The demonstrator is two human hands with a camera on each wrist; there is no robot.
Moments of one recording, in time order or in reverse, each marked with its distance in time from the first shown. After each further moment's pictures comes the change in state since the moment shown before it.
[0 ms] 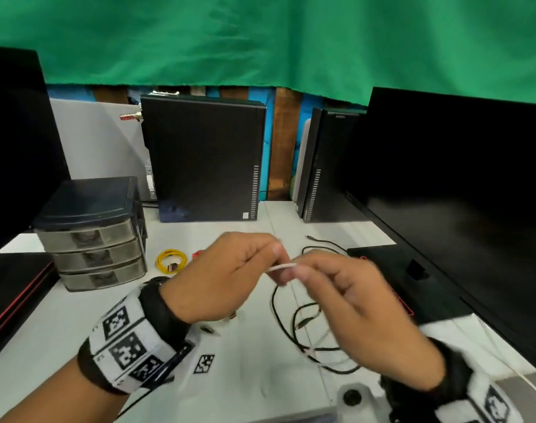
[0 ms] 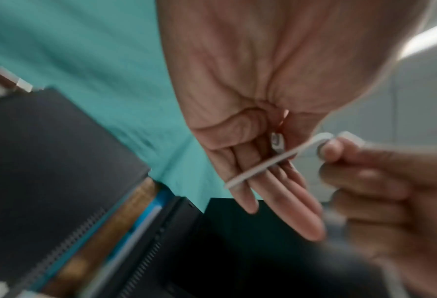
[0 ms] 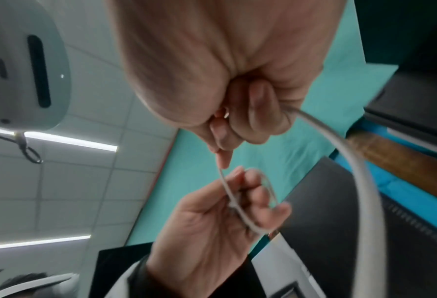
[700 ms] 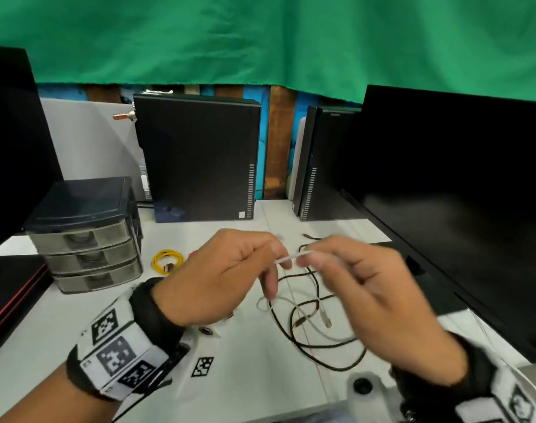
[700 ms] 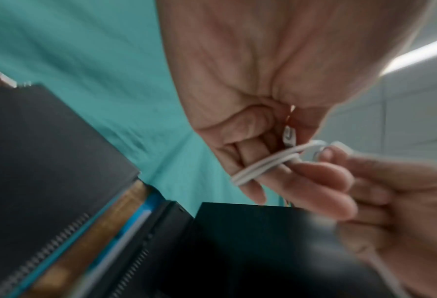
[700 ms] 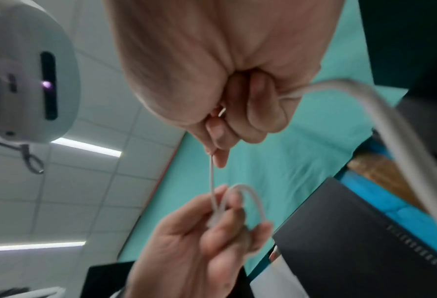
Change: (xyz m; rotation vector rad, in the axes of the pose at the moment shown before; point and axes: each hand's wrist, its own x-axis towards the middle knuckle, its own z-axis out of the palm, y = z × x) left_hand -0.003 0.008 0.000 -0.060 0.011 0.030; right_hand -0.001 -0.007 -0.015 -0.057 0.099 -0.072
